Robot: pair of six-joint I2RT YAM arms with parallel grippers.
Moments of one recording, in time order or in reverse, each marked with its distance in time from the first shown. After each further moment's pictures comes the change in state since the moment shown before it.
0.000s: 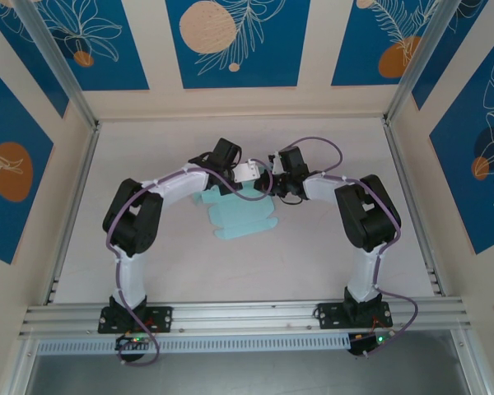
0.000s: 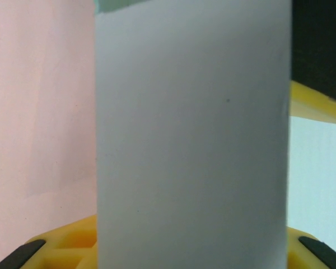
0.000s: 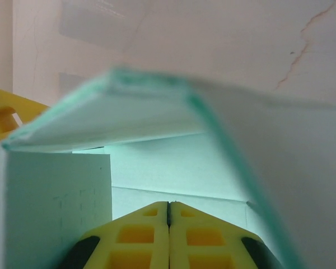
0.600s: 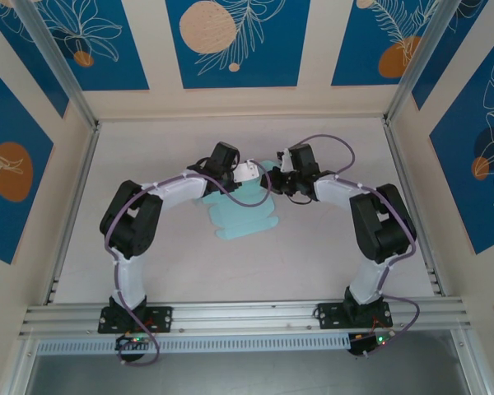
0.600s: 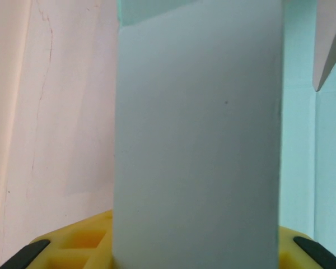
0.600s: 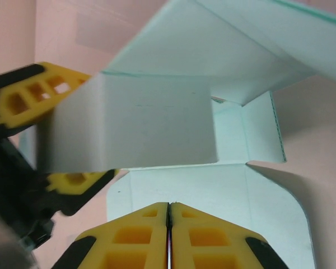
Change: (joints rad) left arm -0.006 -0.027 -0.098 0.195 -0.072 0.030; right arm -0.051 -0.153 -0.064 -0.055 -0.028 -0.014
